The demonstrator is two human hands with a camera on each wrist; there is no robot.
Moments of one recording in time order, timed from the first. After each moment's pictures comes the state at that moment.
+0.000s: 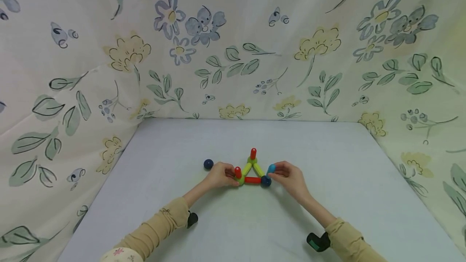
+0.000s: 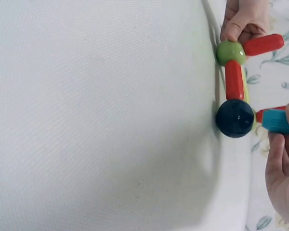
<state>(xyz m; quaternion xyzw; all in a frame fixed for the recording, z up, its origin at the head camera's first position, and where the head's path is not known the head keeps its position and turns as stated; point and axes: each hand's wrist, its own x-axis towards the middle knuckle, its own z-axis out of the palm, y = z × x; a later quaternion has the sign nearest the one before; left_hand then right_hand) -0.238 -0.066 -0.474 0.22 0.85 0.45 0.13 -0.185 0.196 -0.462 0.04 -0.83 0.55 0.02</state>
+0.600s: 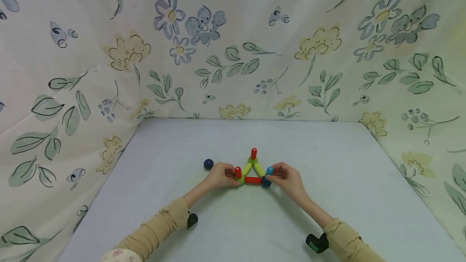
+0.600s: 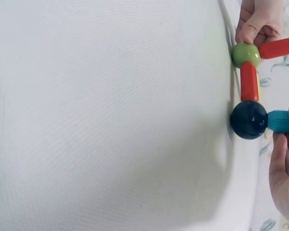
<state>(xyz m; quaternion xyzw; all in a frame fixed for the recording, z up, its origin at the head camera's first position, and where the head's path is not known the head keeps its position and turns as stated) -0.240 -0.068 -0.480 0.23 0.84 0.47 0.12 -0.186 0.192 -0.471 0.07 -0.83 0.55 0.04</state>
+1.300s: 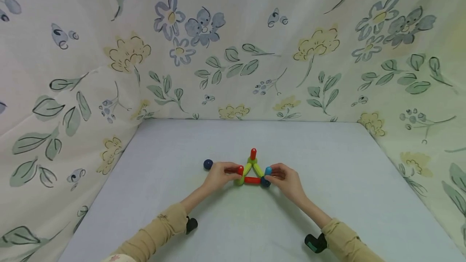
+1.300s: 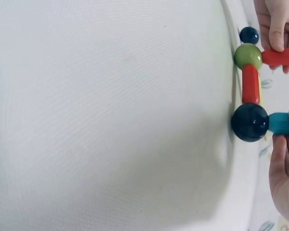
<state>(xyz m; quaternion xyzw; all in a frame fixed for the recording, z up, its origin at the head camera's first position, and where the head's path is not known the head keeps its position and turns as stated) -0.230 -0.062 -0.476 0.23 0.83 0.50 0.04 -0.184 0.190 -0.472 0.08 -0.84 0.53 0.06</state>
